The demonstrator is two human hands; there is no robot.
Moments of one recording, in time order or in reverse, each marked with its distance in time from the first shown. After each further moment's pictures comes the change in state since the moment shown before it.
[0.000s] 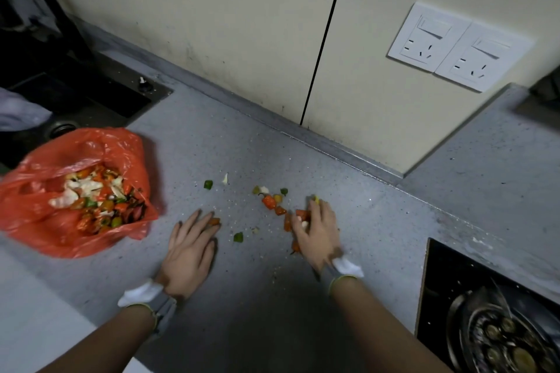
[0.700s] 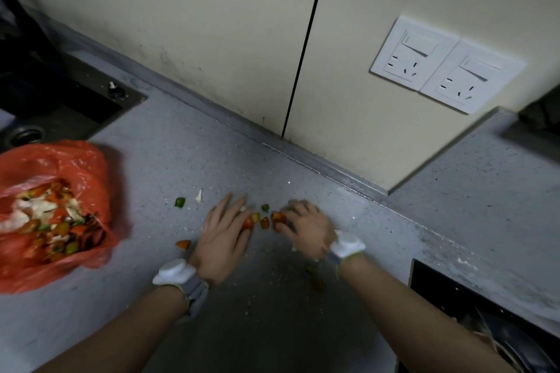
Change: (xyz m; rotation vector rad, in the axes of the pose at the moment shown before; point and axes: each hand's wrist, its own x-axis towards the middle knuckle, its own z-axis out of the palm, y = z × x) left_hand 0.101 0.084 0.032 -0.036 -0.081 0.083; right_hand 0.074 0.012 -0.057 -0.428 -0.305 -0.386
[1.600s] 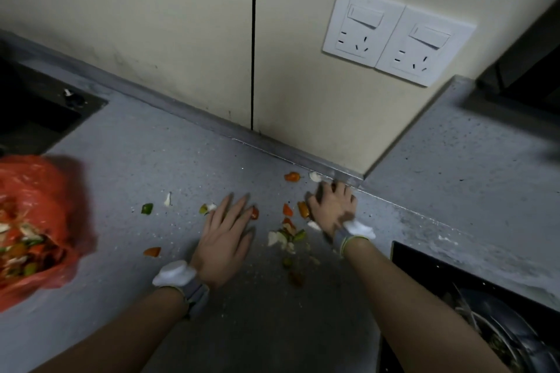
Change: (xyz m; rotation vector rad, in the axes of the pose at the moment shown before) left_hand 0.020 0.042 0.028 0.063 -0.079 0.076; right_hand -0.012 0.091 0.005 0.108 0.206 0.601
